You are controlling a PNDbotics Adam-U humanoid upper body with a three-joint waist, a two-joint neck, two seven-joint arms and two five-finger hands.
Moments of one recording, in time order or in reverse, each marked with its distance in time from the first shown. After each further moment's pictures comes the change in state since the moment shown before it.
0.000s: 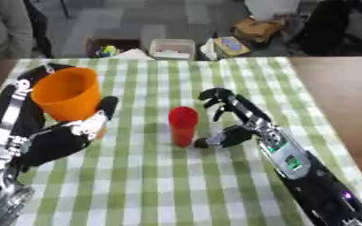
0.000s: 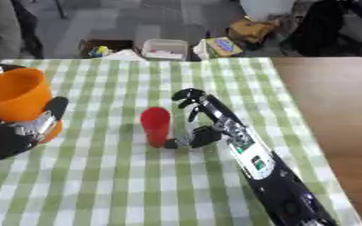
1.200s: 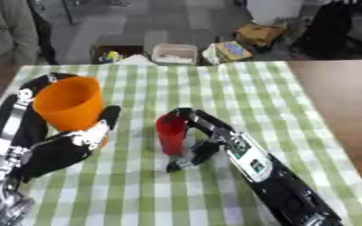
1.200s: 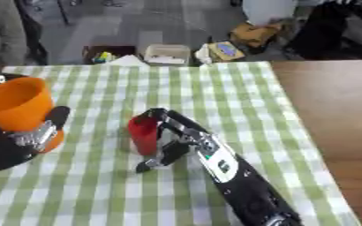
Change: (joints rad) left arm -0.004 -0.034 -0.018 -0.003 0.005 0.002 -0.015; right arm -0.080 0.099 0.044 0.143 0.054 -0.068 0.098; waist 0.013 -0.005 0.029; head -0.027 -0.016
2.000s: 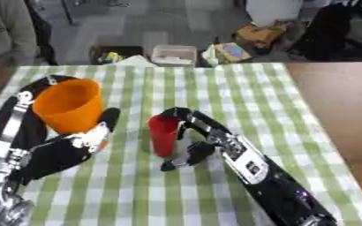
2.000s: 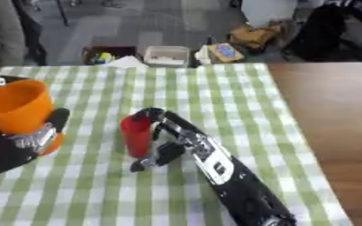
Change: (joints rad) left arm 0.000 0.000 -0.001 0.000 0.000 0.005 0.002; right arm 0.001 0.005 -0.001 -0.012 0.003 0.013 -0.053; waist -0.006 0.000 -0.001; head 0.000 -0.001
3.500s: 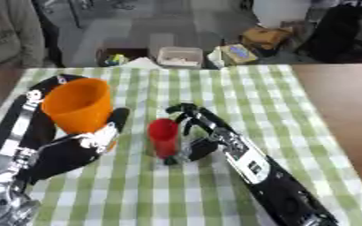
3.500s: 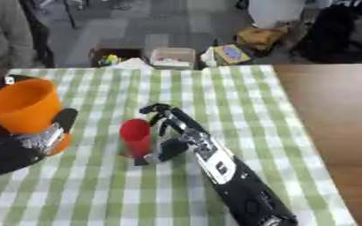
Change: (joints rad) left arm -0.032 -0.029 -0.012 0.000 0.014 0.004 -0.013; right arm -0.018 0.000 -0.036 0.057 0.042 0.015 -0.087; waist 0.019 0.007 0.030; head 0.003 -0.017
